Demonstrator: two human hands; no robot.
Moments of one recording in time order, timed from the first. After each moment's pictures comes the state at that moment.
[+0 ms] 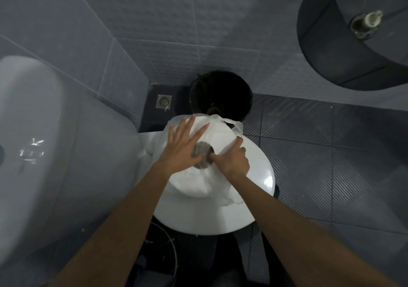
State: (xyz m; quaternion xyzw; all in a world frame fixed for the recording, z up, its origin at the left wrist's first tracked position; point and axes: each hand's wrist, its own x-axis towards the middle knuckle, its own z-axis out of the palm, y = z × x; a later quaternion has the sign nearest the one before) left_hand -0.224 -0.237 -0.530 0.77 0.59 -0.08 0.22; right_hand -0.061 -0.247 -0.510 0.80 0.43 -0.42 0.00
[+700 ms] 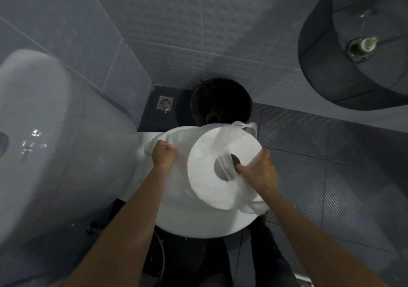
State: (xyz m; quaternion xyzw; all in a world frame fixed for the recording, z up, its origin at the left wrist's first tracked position) left_hand -0.230 -0.242 -0.539 0.25 0.88 0.15 0.38; right_hand 0.023 -0.255 -0.499 0.79 0.47 -0.38 -0.02
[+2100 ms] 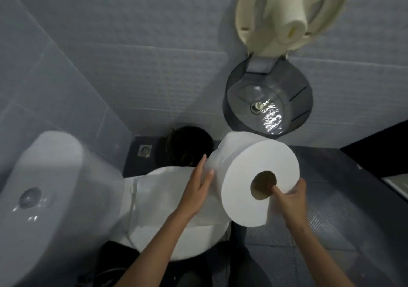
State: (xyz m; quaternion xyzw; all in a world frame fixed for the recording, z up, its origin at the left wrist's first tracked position) left_hand -0.076 -0.279 -0.299 0.49 0.58 0.28 0.59; right_hand 0.167 -0.314 -0.303 0.79 0.30 -0.36 -0.40
